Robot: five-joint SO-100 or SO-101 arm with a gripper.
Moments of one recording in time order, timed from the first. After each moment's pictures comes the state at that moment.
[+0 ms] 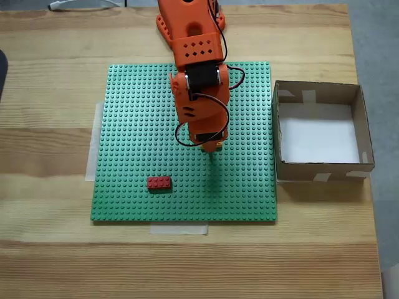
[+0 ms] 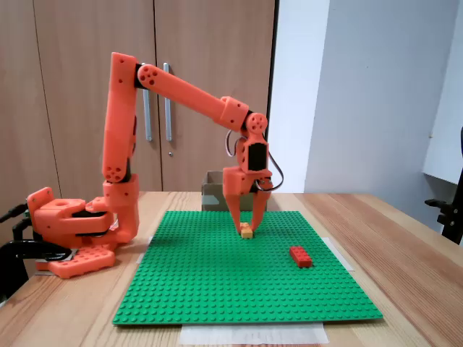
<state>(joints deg) -11.7 81.0 101.8 65.8 4.7</state>
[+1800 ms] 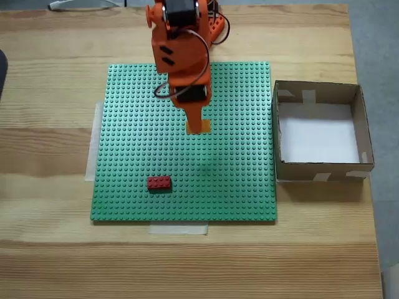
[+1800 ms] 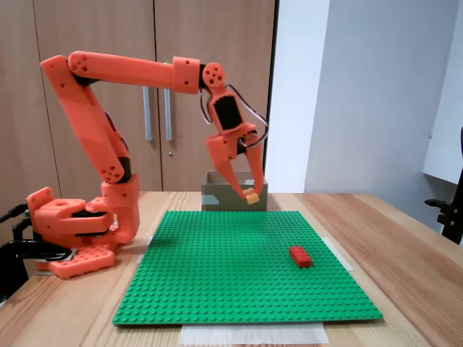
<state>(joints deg) -7.8 113.0 115.0 65.2 1.3</state>
